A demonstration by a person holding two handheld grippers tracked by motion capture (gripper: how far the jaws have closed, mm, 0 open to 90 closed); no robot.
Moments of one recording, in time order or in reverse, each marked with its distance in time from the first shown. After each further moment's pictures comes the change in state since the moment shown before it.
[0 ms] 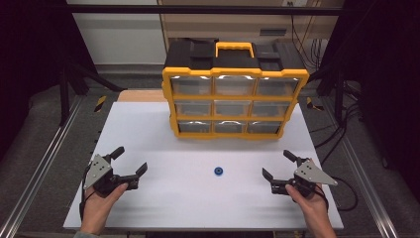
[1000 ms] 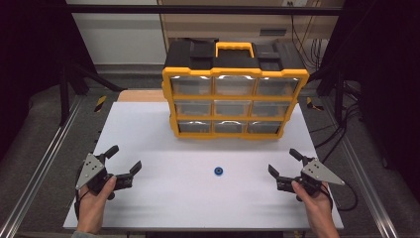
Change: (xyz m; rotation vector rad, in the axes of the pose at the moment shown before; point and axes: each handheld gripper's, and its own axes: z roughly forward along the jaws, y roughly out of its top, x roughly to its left) left arm 0.017 -0.006 -0.010 -0.047 -0.023 -0.039; right arm -0.014 -0.003 -0.007 -0.019 -0.041 0.044
